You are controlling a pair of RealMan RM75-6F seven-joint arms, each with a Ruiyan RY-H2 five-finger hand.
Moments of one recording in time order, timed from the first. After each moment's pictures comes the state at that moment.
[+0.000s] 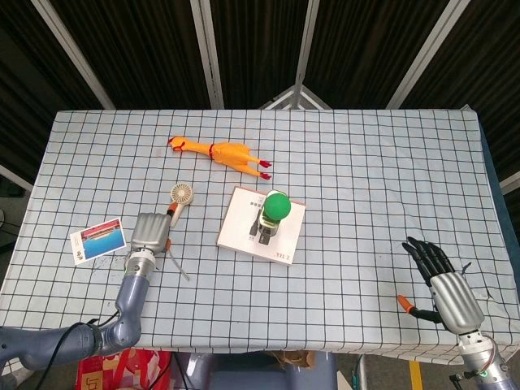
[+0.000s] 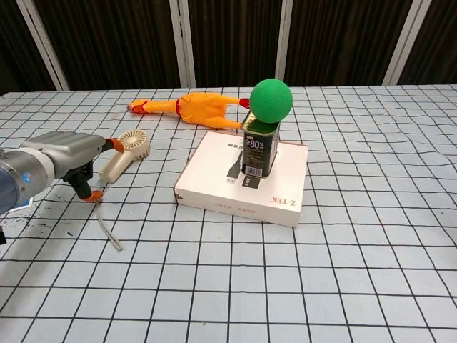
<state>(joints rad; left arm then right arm) -0.75 -1.69 -0.20 -1.44 0.61 1.12 0.90 0.15 -1.12 -0.03 -1.61 -1.69 1.47 0.26</state>
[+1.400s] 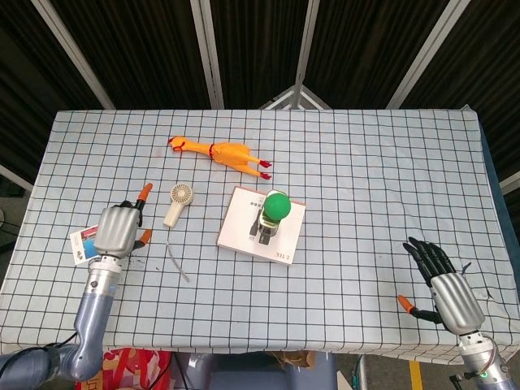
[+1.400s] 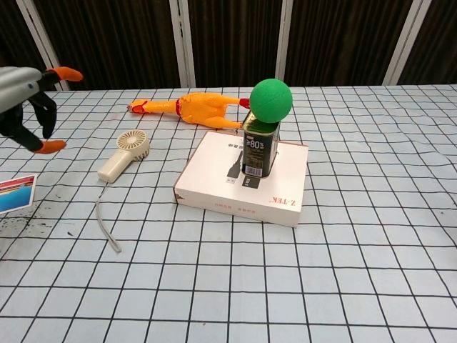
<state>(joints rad) -0.57 -1.47 -0.11 -1.69 1.06 1.41 0.57 0.14 -1.12 -0.04 -1.61 -1.68 1.47 0.25</state>
